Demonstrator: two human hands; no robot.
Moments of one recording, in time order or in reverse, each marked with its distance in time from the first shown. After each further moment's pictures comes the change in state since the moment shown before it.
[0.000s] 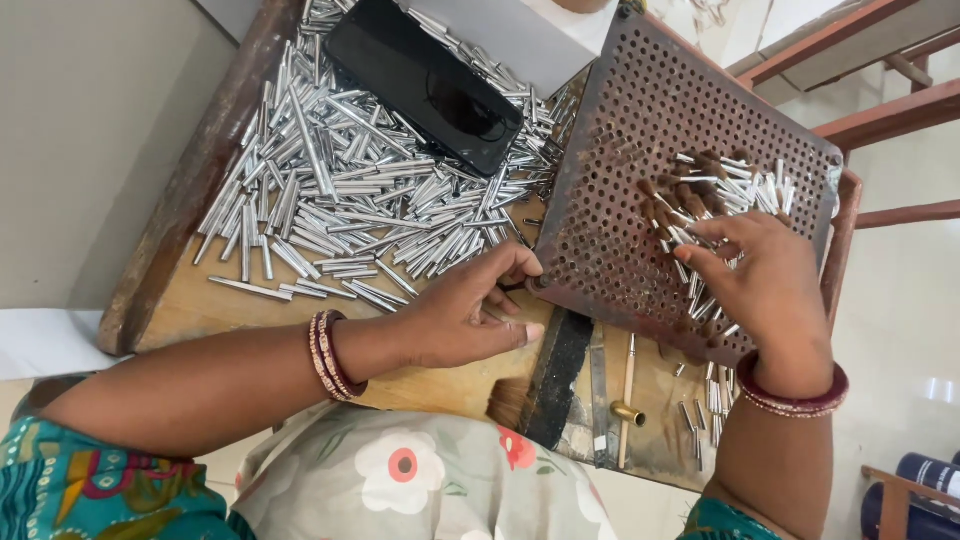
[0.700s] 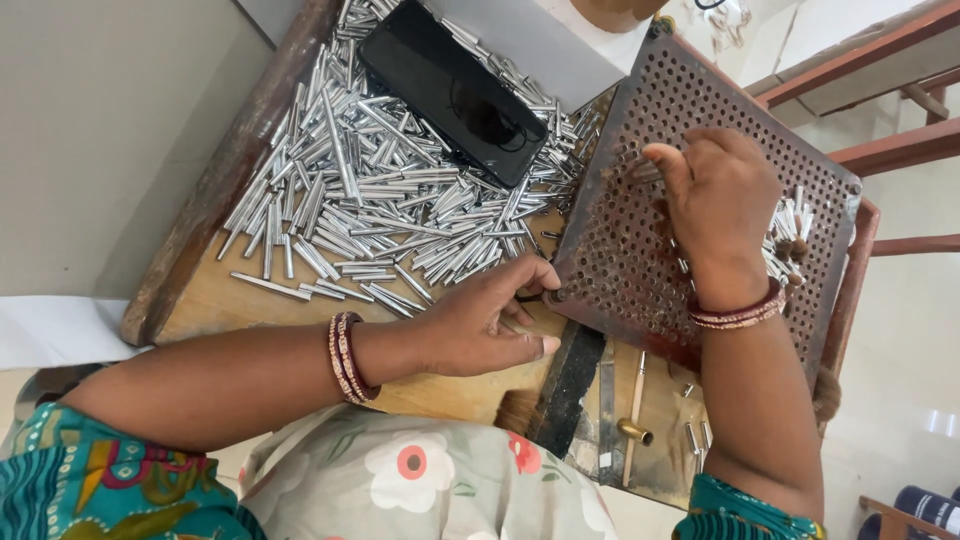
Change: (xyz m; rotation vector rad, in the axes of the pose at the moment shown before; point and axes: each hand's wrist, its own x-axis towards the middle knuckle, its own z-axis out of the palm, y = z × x) left_hand 0.000 0.003 -0.001 -0.012 -0.001 -0.060; right_hand 0.083 -0.021 0.052 -0.243 0.255 -0.195
